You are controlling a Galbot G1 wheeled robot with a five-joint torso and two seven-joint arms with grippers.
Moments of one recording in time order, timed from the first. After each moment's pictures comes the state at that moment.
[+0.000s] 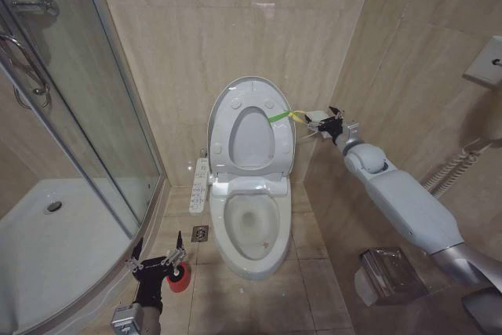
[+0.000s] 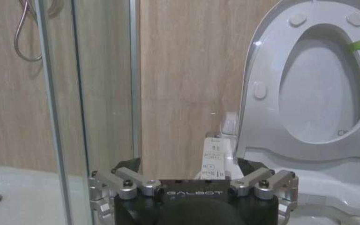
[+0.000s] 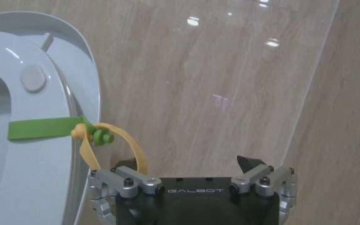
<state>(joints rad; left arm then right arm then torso) 1.71 -1.39 -0.44 -2.20 -0.15 0.02 -0.31 -0.32 0.87 0.01 1.31 0.56 -0.09 0.03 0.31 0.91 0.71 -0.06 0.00</state>
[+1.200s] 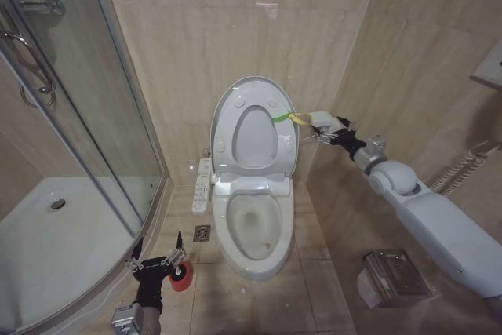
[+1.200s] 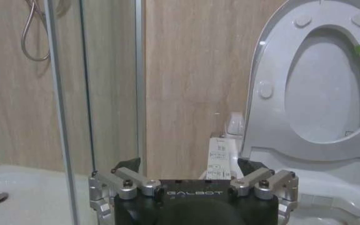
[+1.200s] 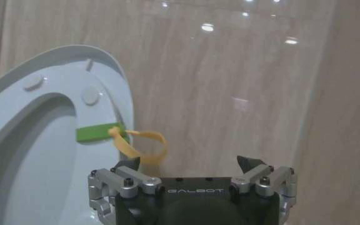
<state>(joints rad) 1.71 -1.39 -0.44 -2.20 -0.15 0.02 -0.31 -0.61 0.72 0.20 1.55 0.69 -0.06 -0.05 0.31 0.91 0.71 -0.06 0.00</state>
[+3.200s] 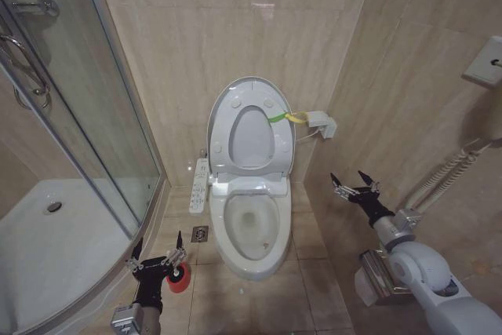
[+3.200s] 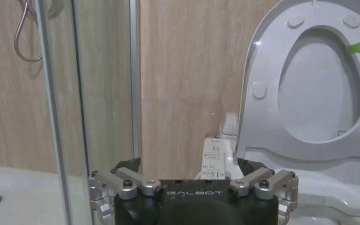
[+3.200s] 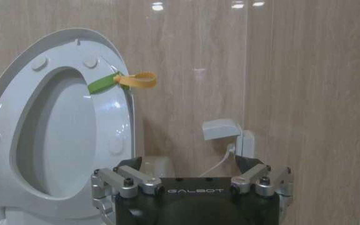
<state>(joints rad) 1.71 -1.39 -0.44 -2.20 -0.15 0.02 -0.31 -1.30 0.93 0.63 1.90 0.66 -0.03 0.03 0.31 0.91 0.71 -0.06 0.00</state>
